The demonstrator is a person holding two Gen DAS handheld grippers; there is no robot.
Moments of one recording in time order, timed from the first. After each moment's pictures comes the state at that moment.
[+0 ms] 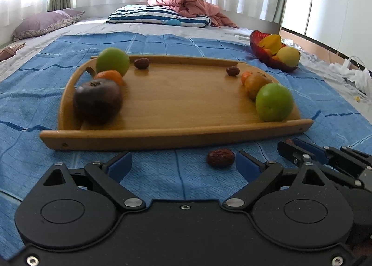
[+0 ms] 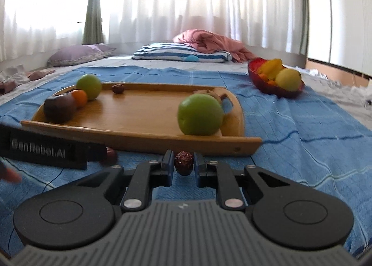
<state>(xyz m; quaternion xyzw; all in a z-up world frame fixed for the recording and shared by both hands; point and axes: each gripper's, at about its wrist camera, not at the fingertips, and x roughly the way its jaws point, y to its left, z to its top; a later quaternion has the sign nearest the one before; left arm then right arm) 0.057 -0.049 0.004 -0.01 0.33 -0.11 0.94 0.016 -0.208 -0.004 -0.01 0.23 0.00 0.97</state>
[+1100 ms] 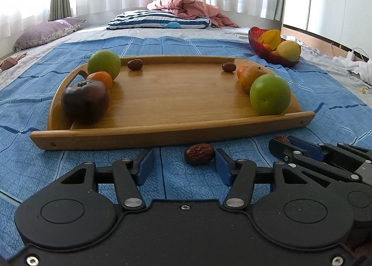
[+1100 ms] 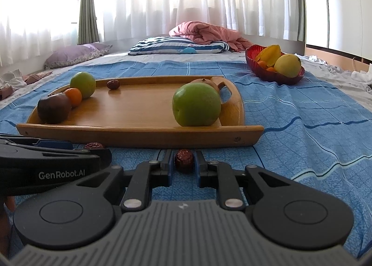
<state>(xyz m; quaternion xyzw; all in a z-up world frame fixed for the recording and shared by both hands) 0.051 -0.072 -0.006 0.01 0.31 -0.09 0.95 0.026 -0.212 -0.013 0.02 0.25 0.00 0.97</state>
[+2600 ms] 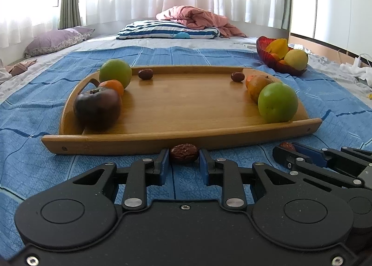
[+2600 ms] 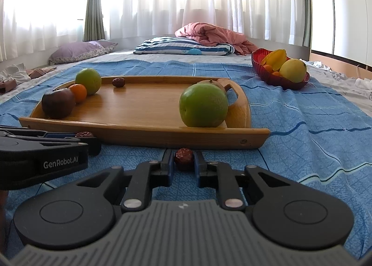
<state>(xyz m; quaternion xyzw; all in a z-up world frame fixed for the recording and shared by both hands) 0.046 -0.066 -0.007 0.01 0.28 -0.07 0.96 0.026 -0.206 -0.015 0.00 0.24 0.01 0.97</state>
